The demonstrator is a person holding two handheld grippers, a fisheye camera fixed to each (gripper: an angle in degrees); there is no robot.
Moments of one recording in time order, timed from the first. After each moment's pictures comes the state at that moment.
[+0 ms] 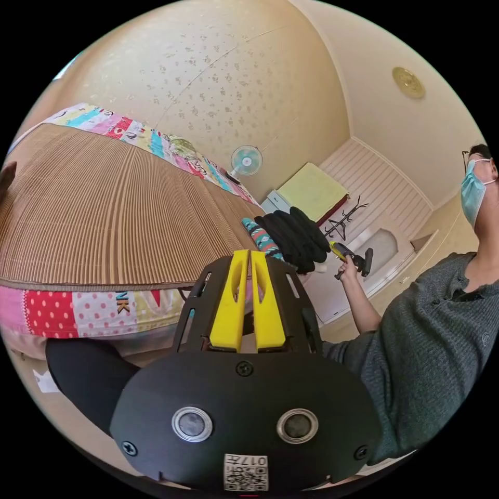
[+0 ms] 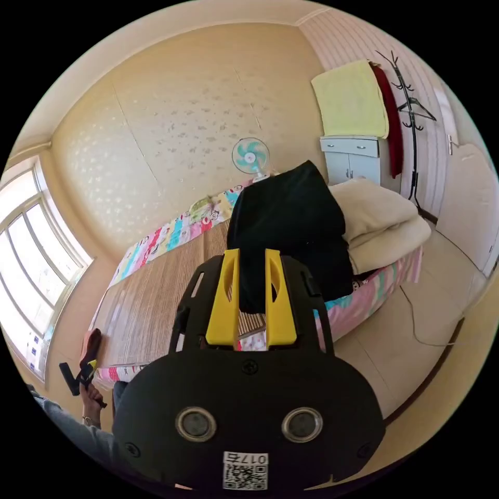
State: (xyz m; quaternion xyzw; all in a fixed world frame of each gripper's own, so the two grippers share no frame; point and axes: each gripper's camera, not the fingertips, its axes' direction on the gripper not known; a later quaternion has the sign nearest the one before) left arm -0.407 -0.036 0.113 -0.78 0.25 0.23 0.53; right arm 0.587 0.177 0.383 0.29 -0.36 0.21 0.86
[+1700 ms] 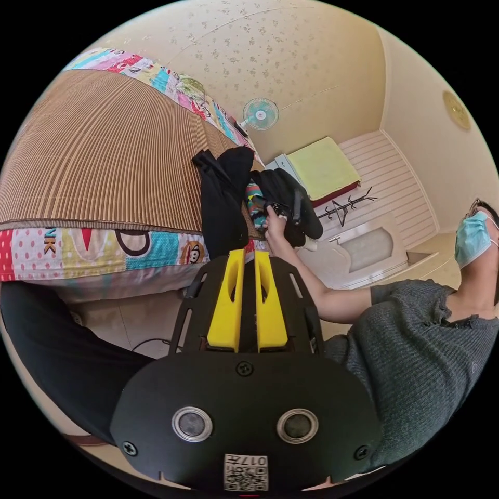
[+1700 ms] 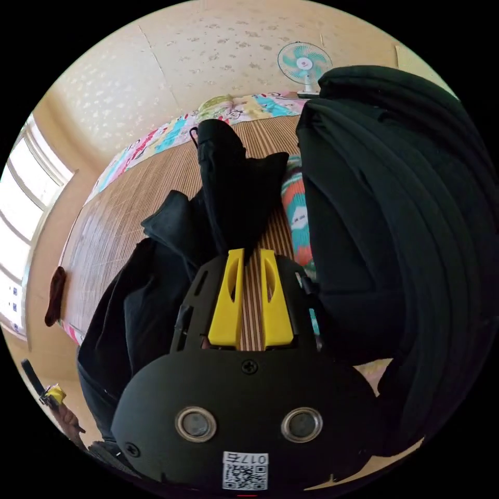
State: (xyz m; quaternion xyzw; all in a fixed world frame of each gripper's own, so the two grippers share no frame) left arm -0.460 0.139 -0.024 -0.86 0.15 0.18 0.46; right arm 0.266 0.011 0.453 0.07 -0.34 0.02 0.94
